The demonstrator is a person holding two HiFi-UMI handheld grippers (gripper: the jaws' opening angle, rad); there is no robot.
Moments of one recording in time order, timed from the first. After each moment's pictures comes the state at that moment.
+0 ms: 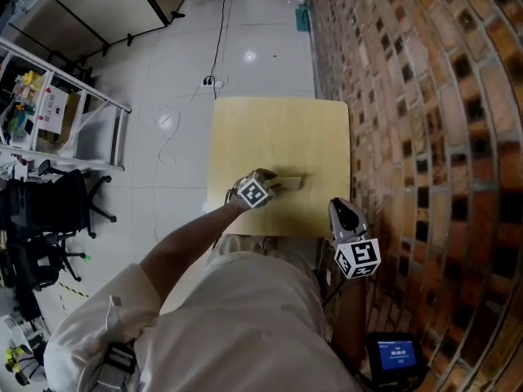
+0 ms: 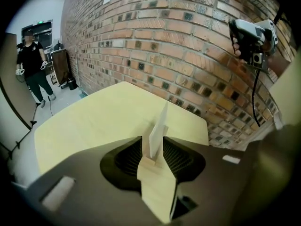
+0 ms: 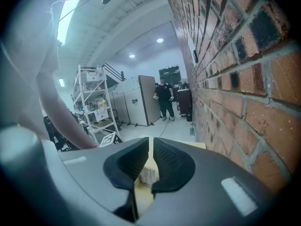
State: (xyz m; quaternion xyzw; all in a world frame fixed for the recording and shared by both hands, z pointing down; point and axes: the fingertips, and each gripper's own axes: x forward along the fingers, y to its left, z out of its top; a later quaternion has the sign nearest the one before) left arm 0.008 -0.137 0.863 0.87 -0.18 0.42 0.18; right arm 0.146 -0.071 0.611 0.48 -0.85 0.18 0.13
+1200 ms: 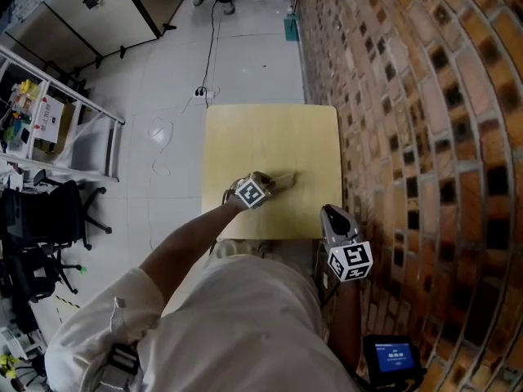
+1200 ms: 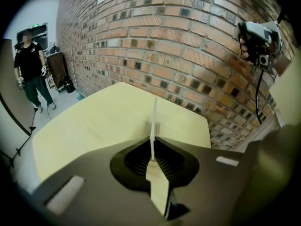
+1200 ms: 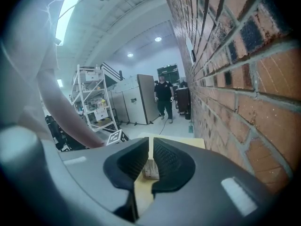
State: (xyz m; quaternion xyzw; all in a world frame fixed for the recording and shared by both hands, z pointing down) left arm 0.021 -0.143 0.866 0.87 -0.17 0.43 0.16; right arm 0.148 -0.047 0.617 0.49 -0.84 0.18 0.13
